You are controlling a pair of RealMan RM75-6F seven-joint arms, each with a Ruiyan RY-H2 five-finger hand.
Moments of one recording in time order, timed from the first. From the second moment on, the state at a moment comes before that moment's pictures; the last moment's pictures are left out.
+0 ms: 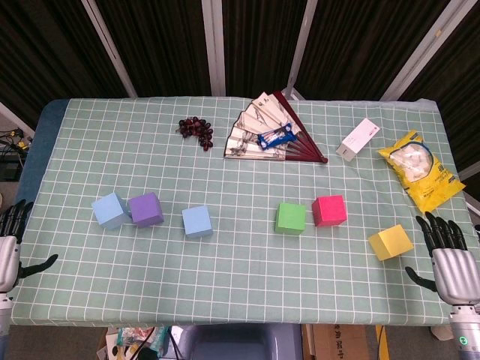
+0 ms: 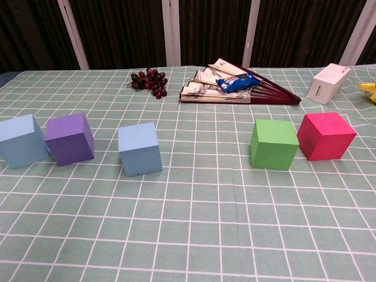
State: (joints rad) left arm -0.07 -1.18 -0.11 -1.71 1.37 1.51 0.06; right arm 0.07 -1.08 0.06 -1.65 -1.47 1.45 -0.07
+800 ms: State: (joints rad) left arm -0.08 -1.20 -0.11 -1.72 1.34 1.48 0.10; right arm 0.09 -1.09 0.07 -1.63 -1.45 1.42 -0.04
